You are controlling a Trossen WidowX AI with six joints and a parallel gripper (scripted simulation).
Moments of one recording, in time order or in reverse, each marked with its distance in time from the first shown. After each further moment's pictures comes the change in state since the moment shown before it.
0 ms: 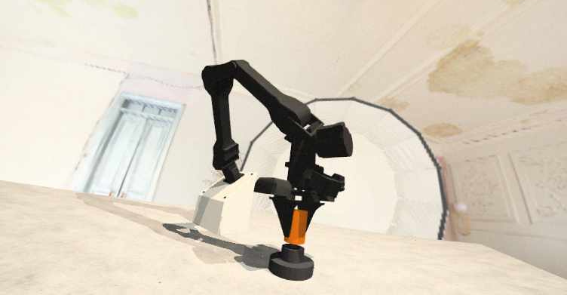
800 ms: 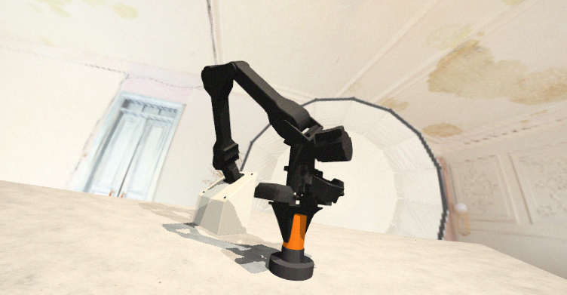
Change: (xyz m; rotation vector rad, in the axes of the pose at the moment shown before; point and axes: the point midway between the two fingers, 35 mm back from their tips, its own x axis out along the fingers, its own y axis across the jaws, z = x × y) arm 0.009 -0.001 -0.001 -0.082 0.001 0.000
